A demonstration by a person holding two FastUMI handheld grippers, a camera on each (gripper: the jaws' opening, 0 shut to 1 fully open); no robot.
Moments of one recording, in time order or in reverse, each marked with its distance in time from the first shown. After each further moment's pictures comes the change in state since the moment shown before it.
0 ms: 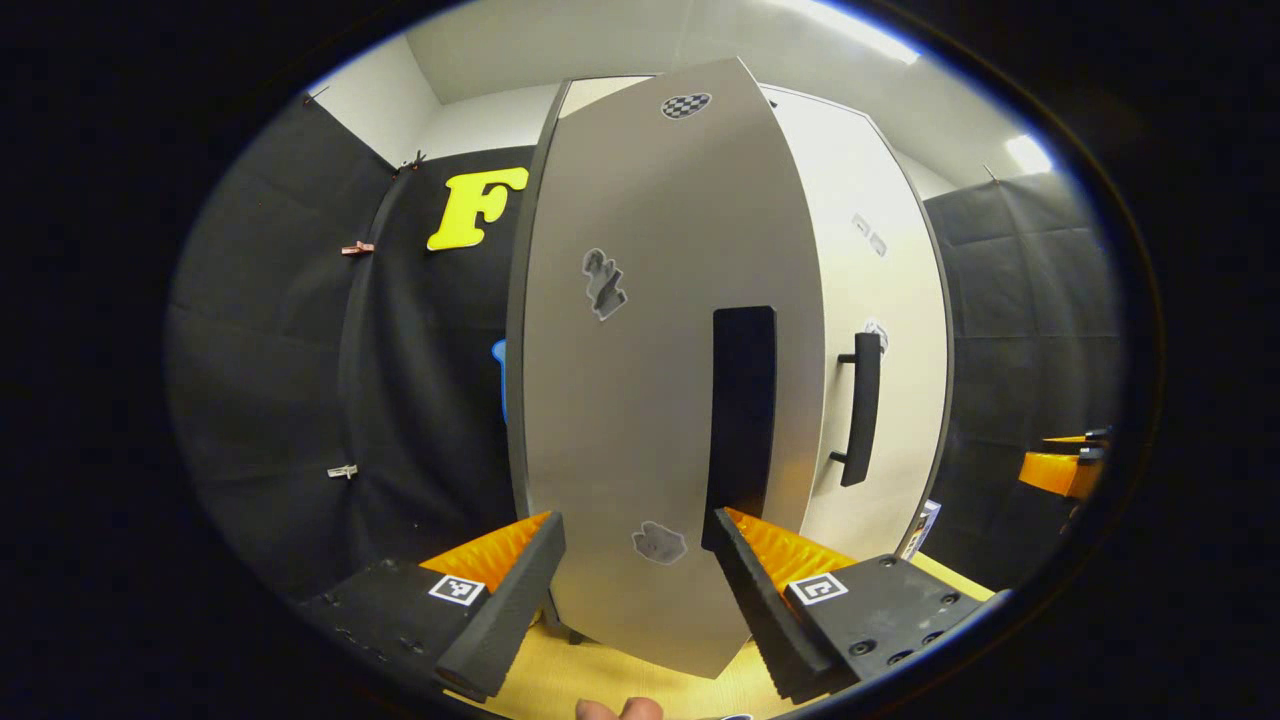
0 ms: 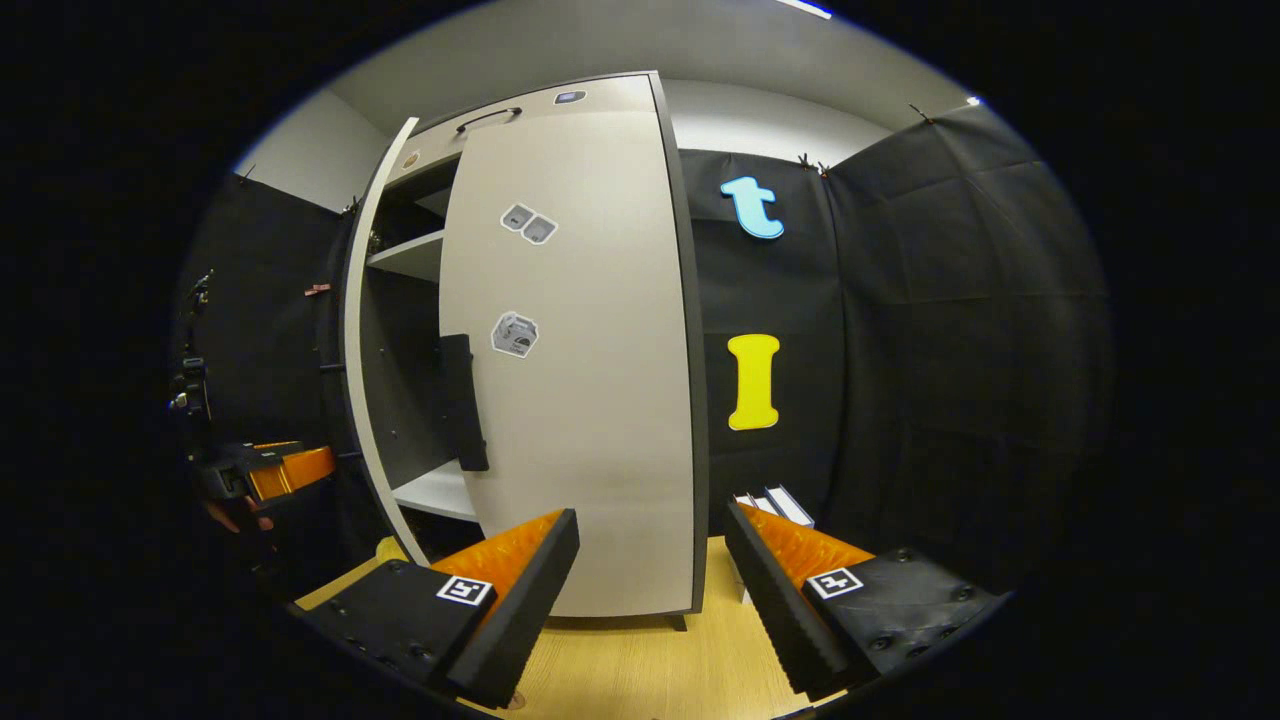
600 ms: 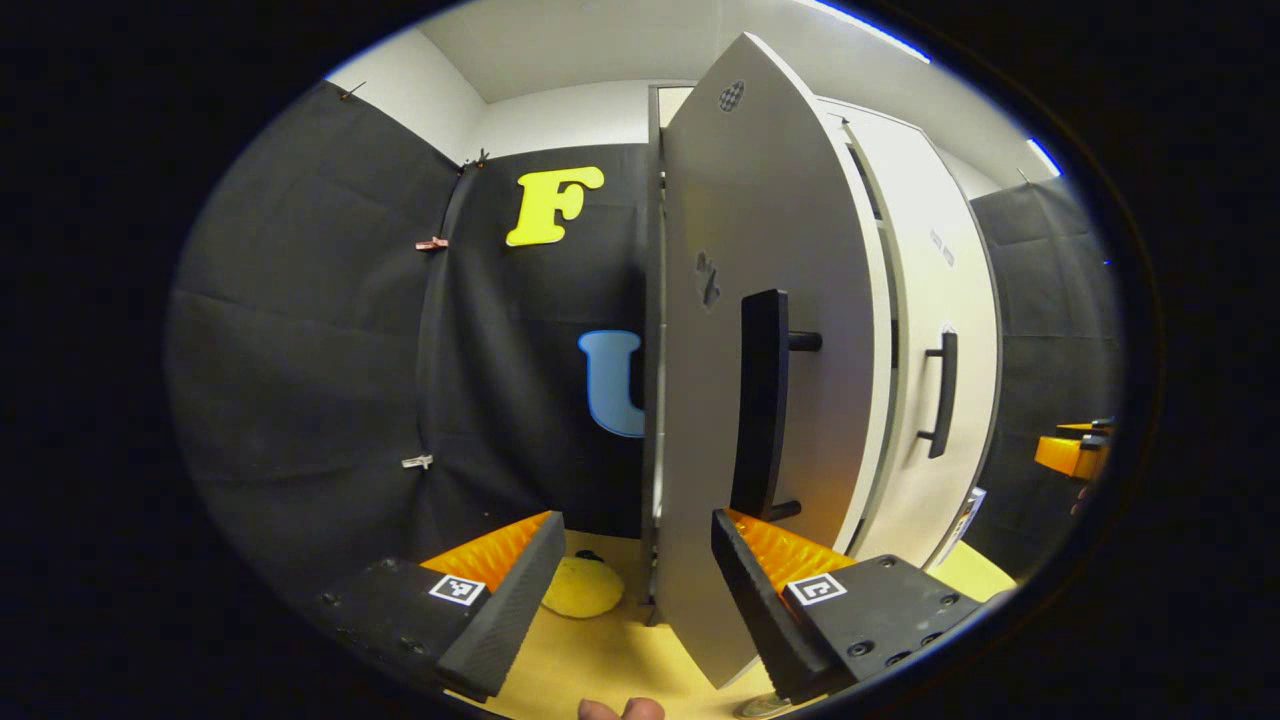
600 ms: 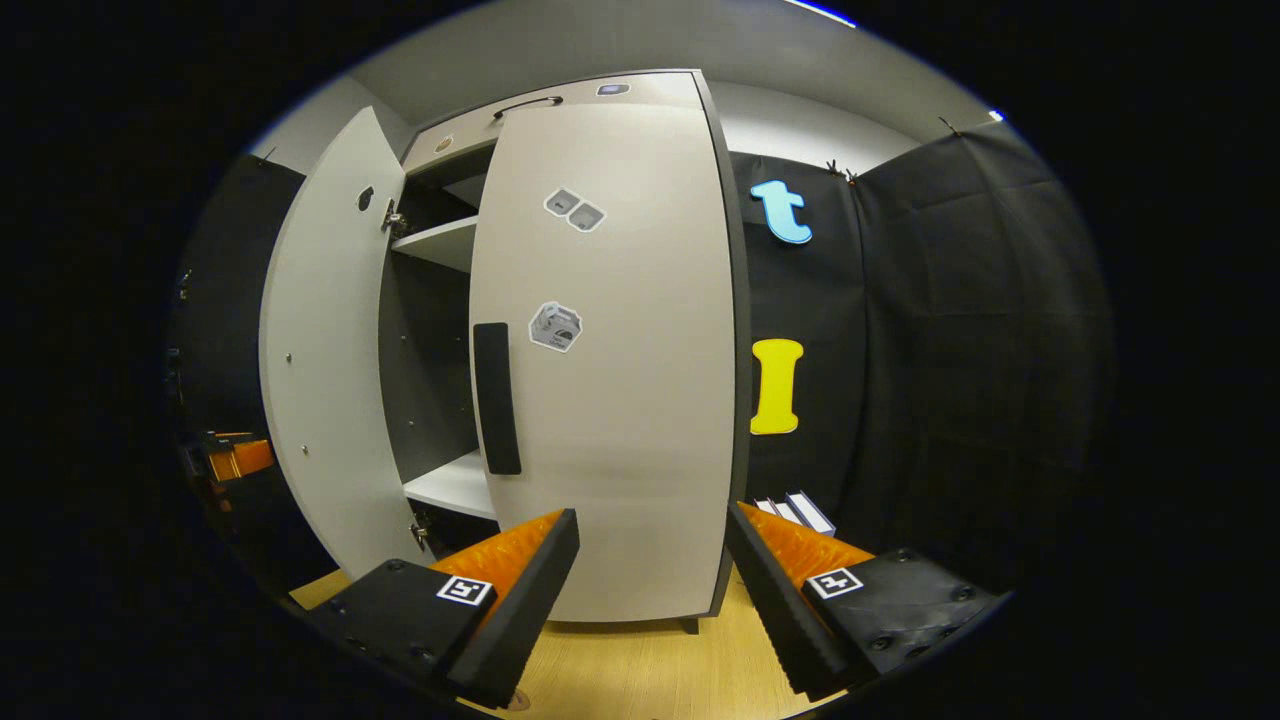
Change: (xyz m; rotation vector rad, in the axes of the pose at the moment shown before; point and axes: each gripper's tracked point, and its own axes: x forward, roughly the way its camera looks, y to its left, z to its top) left arm -0.066 0.095 -0.006 -0.026 0.020 0.116; right arm 0.005 0.032 -0.004 -0.047 0.006 0.044
